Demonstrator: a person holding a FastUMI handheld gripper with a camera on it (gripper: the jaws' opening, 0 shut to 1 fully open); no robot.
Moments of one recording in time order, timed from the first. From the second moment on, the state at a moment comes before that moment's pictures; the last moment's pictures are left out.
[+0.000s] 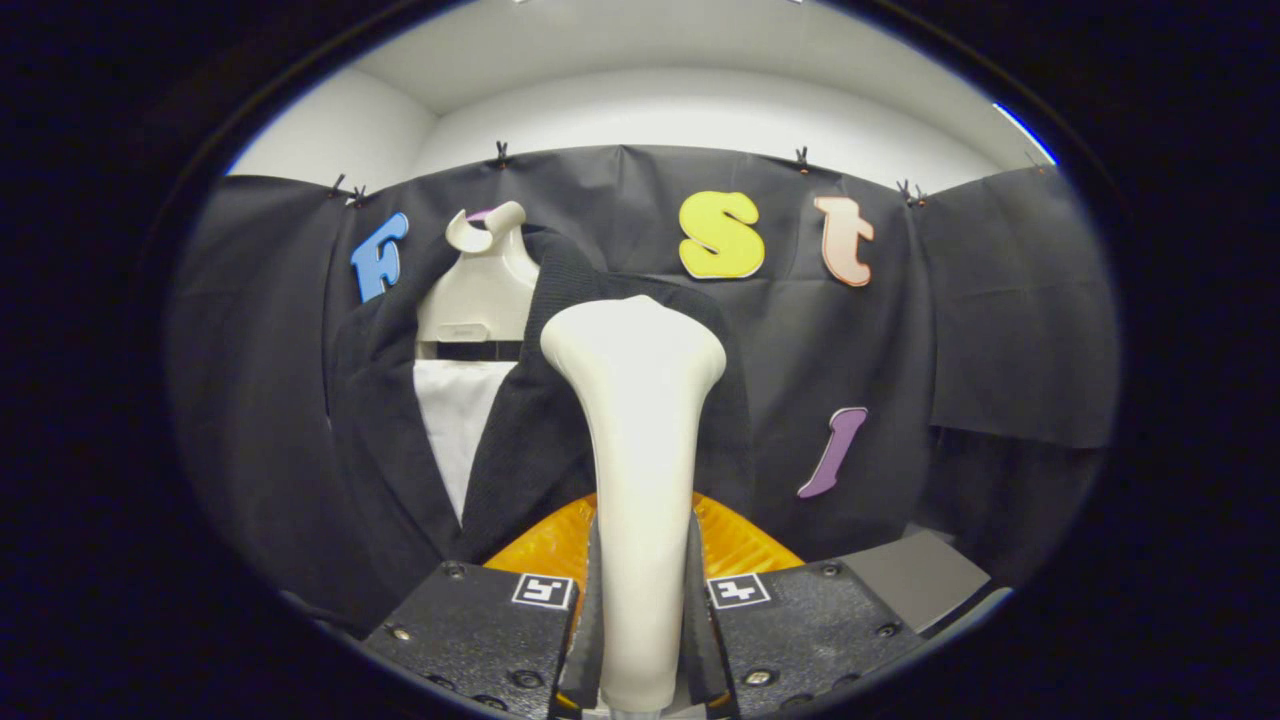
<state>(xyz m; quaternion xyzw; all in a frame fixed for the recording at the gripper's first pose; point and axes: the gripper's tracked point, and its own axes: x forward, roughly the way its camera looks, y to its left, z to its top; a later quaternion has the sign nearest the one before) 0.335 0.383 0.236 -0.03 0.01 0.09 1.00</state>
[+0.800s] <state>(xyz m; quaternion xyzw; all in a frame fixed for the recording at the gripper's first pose) 0.324 0.374 0.131 -0.06 0.05 0.09 0.99</state>
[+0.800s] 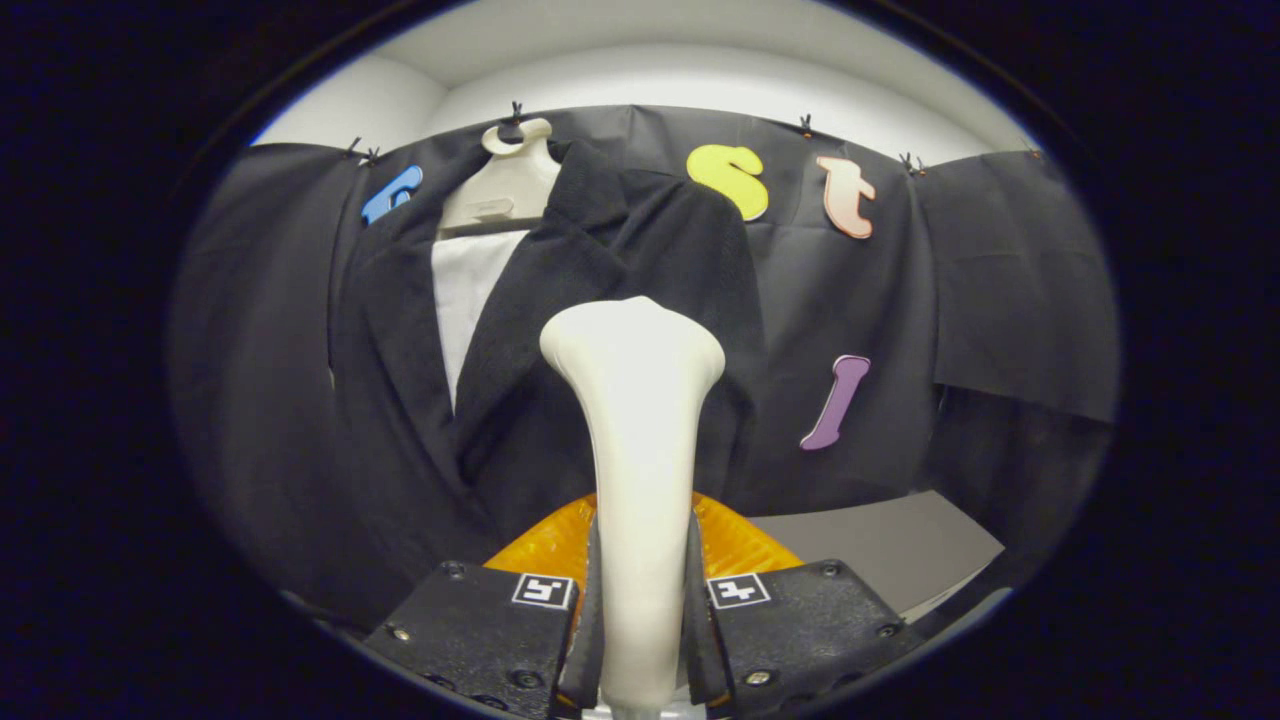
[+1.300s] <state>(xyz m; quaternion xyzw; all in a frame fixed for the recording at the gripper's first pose) 0.316 0.367 0.058 -0.08 0.10 0.08 0.99</state>
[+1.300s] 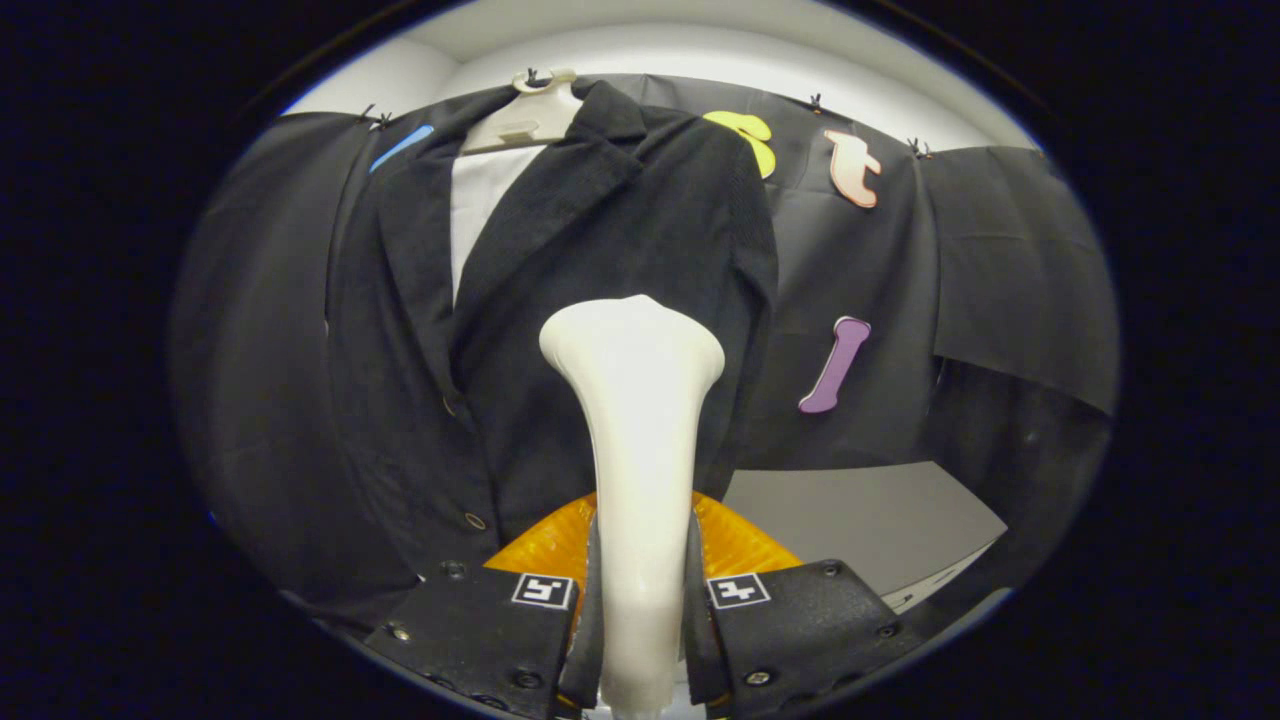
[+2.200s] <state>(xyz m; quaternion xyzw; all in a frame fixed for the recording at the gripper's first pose) 0.307 0.359 -0.045 -0.10 0.16 0.05 0.98</state>
